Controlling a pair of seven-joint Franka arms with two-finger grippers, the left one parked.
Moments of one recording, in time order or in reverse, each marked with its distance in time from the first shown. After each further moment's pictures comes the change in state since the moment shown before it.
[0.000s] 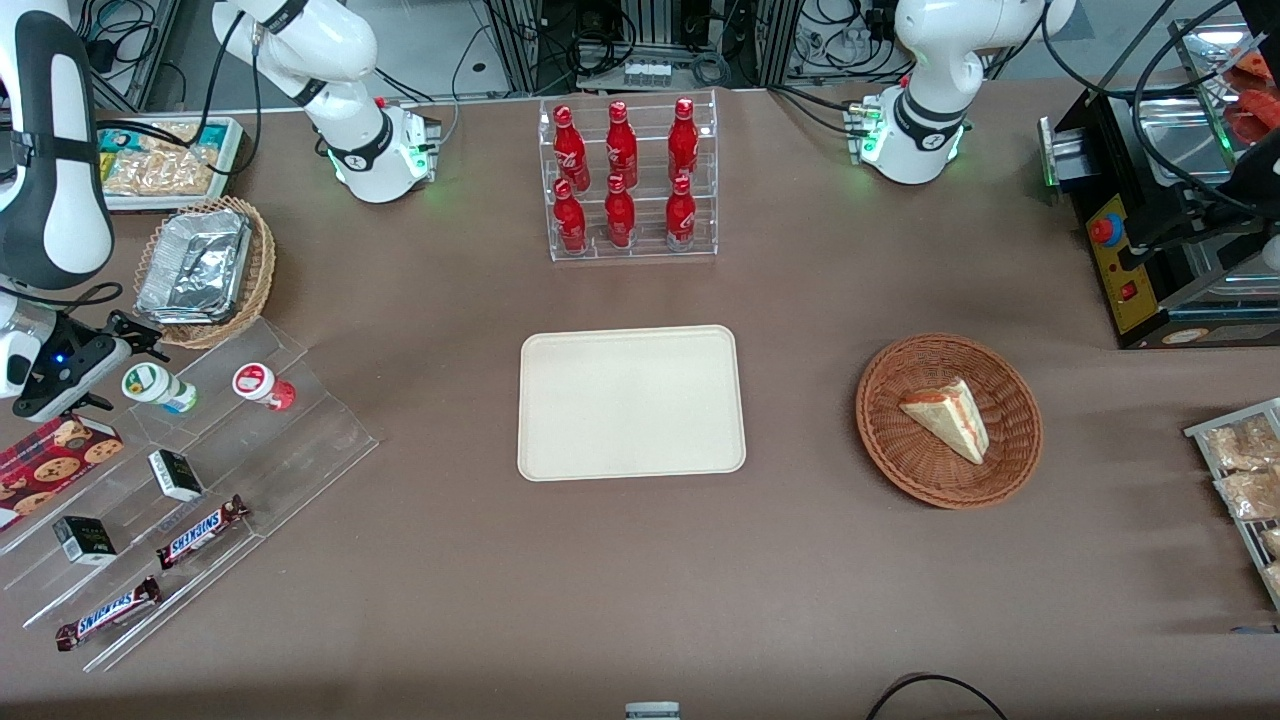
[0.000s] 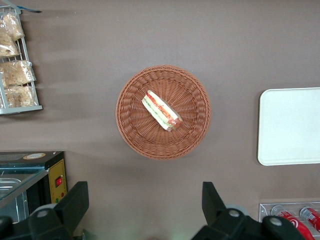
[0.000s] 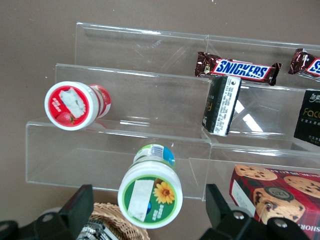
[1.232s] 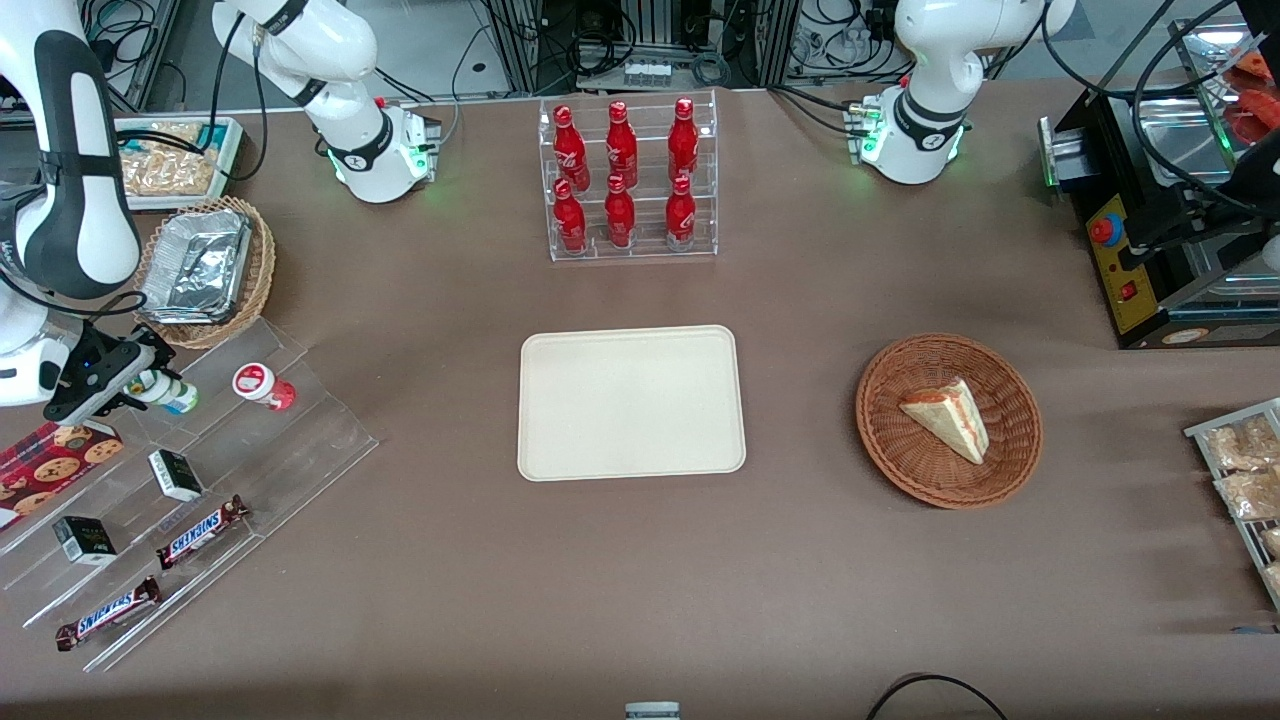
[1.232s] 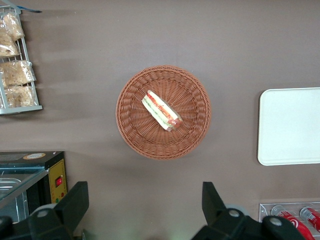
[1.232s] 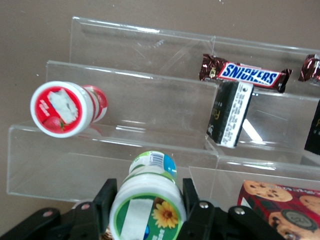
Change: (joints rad) arm 0.005 0.011 0.014 -0.043 0.000 0.069 -0.024
